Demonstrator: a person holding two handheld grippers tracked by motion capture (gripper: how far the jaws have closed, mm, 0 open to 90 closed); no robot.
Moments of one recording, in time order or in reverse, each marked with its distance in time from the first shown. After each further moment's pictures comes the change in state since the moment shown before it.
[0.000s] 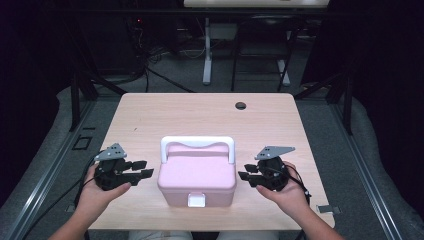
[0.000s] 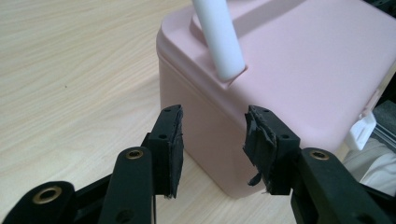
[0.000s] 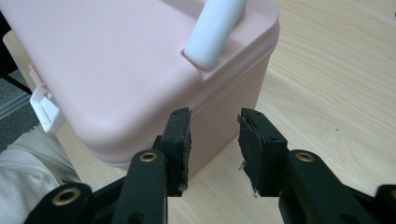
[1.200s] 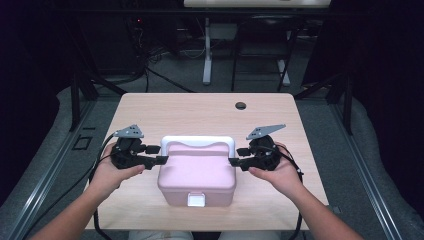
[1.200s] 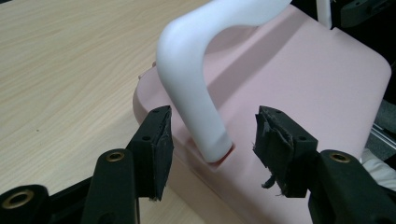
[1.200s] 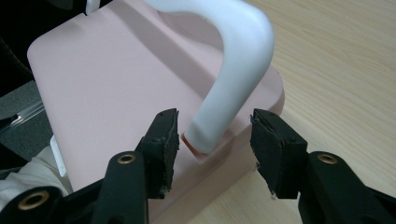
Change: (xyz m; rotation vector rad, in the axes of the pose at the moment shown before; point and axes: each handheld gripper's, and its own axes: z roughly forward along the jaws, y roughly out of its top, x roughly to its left) left arm 0.005 0.049 0.031 0.054 -0.089 0.037; right arm -0.013 0.047 0.013 0.009 0.091 -0.009
